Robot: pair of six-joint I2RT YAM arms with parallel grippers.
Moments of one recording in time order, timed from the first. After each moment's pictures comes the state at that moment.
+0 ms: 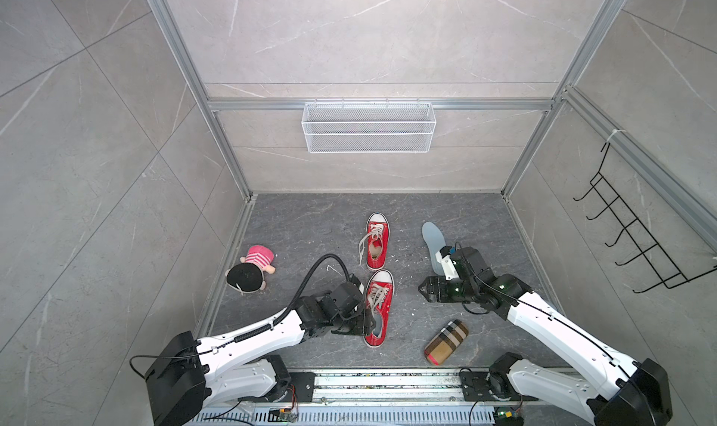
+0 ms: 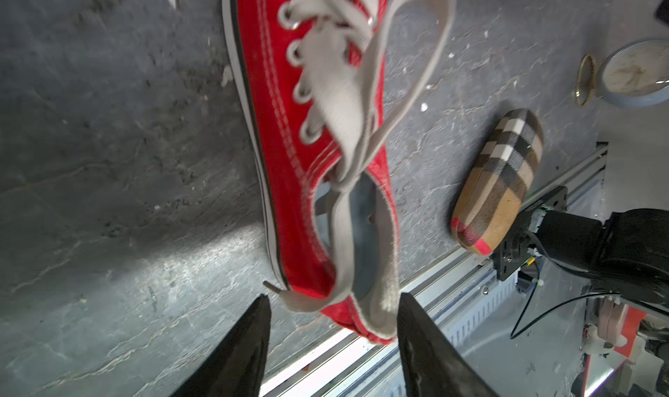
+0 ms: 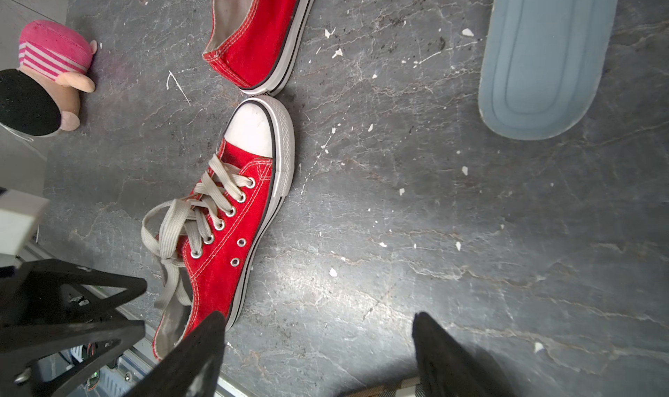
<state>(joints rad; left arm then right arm) -0.98 1.12 0.64 -0.52 0.17 -0.85 0.55 1.06 0.80 -0.68 -0.16 0.48</state>
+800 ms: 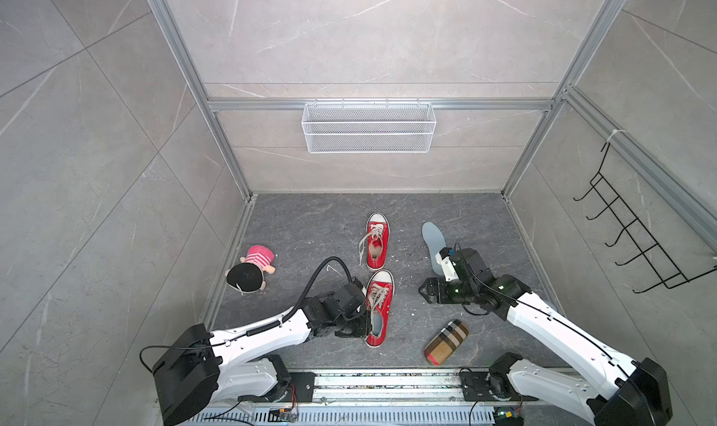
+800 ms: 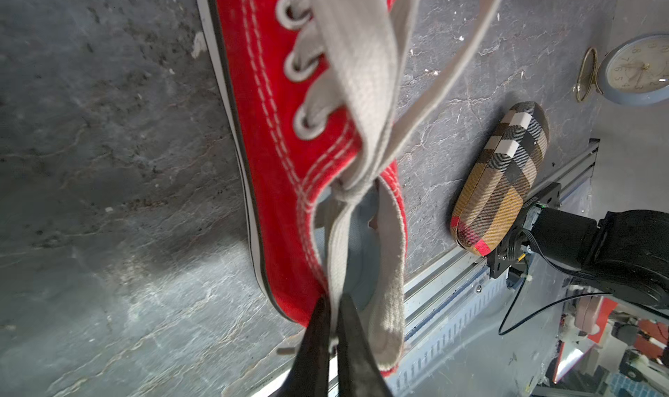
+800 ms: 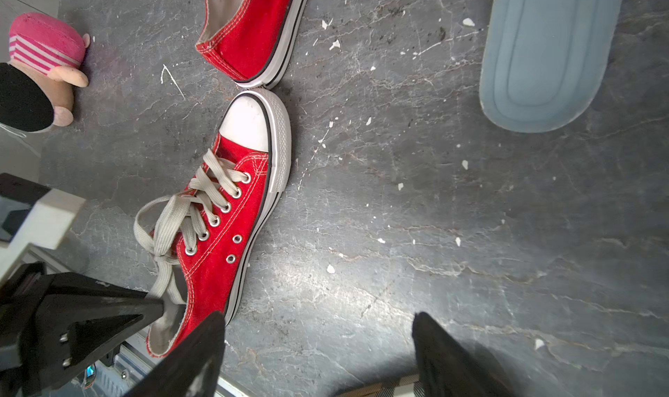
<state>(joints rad) -0.98 1.18 0.64 -0.45 0.23 -0.88 0.55 1.07 0.79 -0.68 -0.17 0.48</state>
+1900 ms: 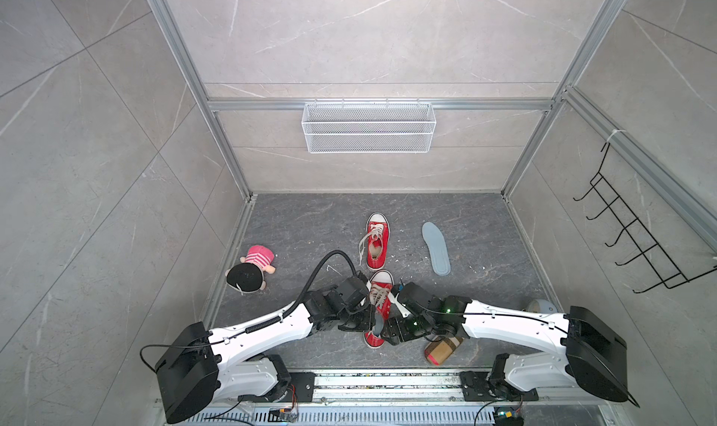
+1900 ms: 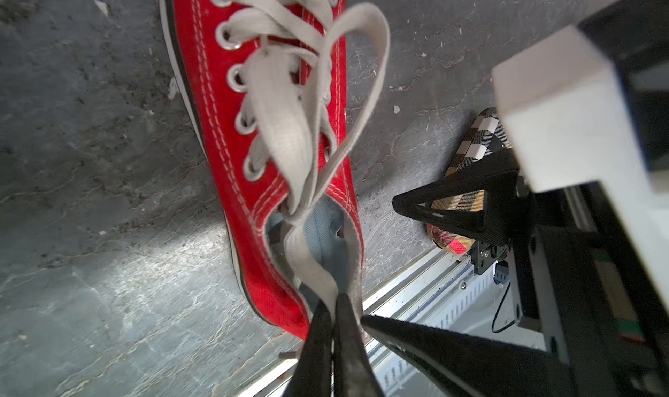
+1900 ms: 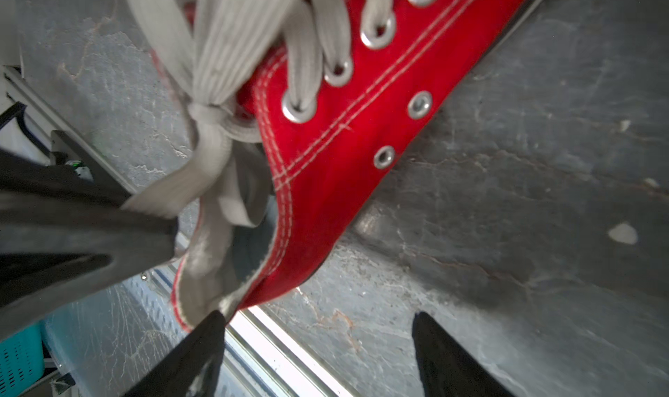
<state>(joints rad) -0.98 1.20 0.72 -0.49 0.22 -0.83 1.02 1.37 0.72 -0.40 -0.22 0.72</state>
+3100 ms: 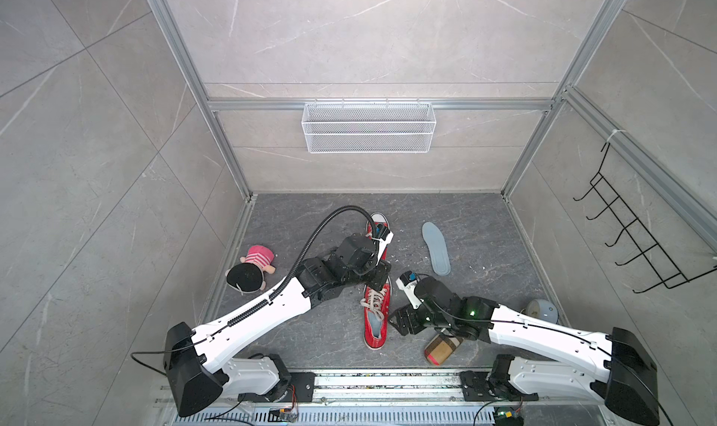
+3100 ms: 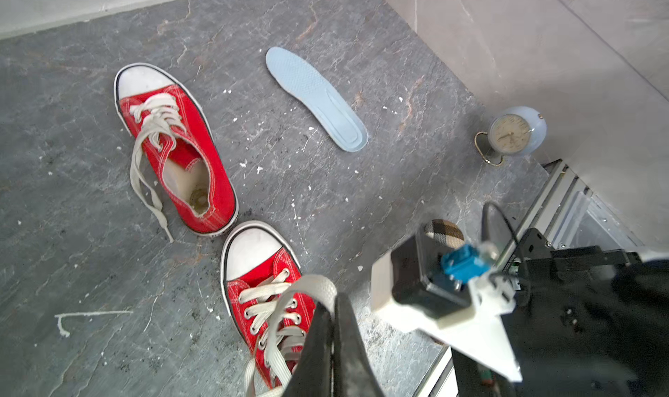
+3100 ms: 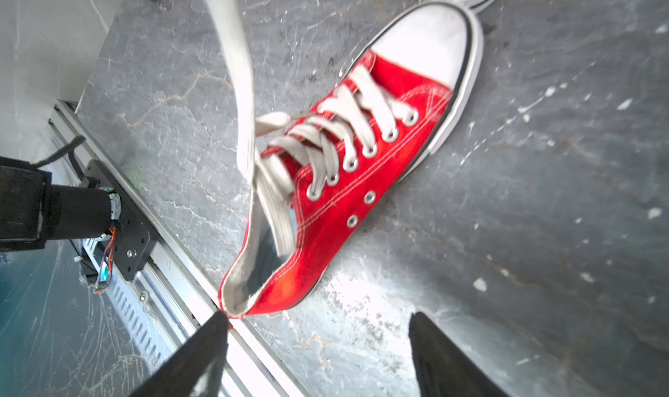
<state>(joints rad) -0.94 1.25 1.16 -0.56 0.00 -0.30 0.95 1.15 0.71 -0.40 -0.11 0.53</state>
